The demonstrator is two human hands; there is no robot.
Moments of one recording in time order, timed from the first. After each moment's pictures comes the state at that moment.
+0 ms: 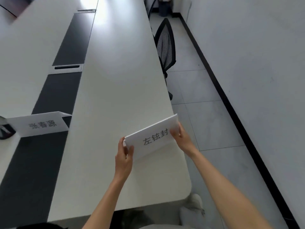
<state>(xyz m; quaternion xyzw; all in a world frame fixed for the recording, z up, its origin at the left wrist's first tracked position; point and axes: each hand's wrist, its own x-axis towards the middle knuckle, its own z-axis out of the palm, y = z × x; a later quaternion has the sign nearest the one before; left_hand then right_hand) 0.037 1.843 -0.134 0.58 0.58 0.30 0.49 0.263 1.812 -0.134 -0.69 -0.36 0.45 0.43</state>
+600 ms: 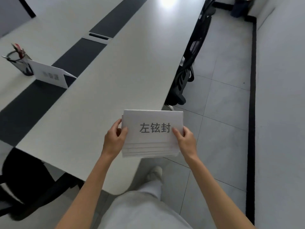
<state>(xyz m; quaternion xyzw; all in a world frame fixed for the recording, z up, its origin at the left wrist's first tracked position) 0.205 1.809 -0.083 0.48 0.70 0.36 0.39 0.434 1.821 -0.116 -0.67 -0.46 0.45 0.38</state>
